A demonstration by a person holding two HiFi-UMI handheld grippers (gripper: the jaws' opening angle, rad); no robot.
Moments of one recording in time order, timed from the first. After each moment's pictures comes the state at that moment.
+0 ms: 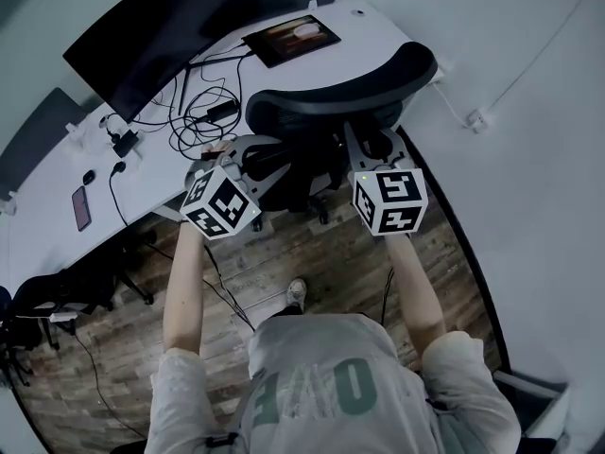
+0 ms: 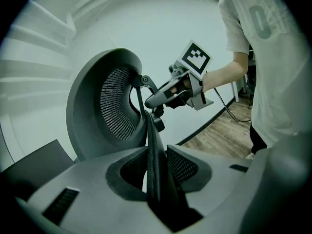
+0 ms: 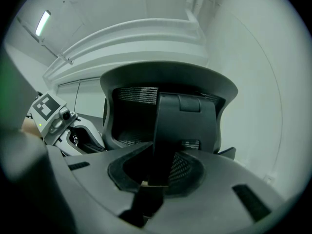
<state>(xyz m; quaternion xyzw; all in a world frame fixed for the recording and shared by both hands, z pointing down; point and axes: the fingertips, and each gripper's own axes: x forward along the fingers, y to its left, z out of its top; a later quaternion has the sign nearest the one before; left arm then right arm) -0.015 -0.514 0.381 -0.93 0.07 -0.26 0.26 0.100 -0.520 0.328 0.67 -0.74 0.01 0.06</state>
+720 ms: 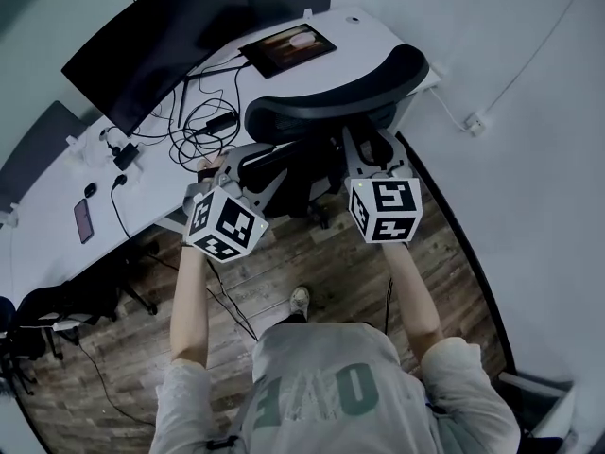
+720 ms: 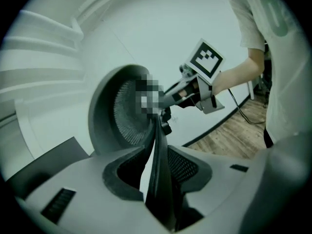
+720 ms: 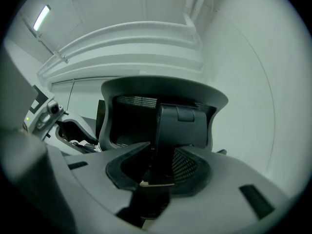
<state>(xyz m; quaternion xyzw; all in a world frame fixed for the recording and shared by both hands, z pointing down) -0.022 -0.520 0.358 -0.92 0.16 -0.26 0.26 0.107 -0.523 0.319 0.69 -0.72 0.01 0.05</state>
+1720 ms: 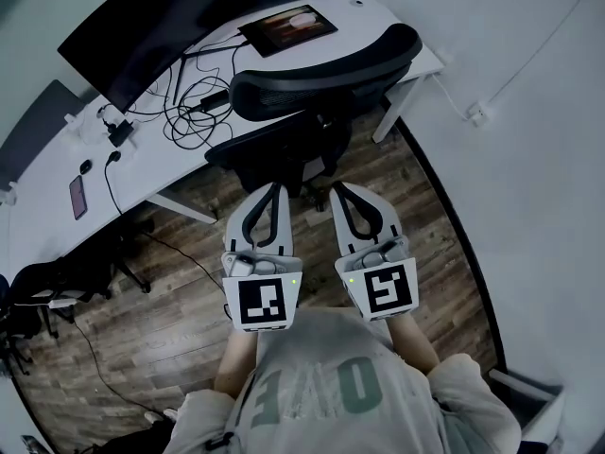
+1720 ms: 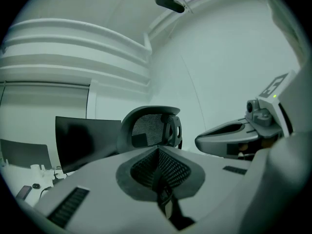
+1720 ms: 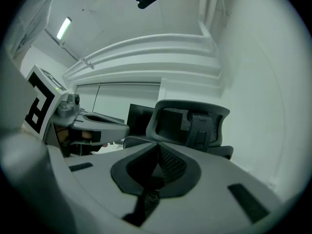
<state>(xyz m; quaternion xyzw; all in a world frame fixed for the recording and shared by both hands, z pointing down) -0.037 -0.420 0.305 -0.89 0.45 -0.04 0.07 0.038 -0.393 0.314 0.60 -0.79 -0.05 0.06</state>
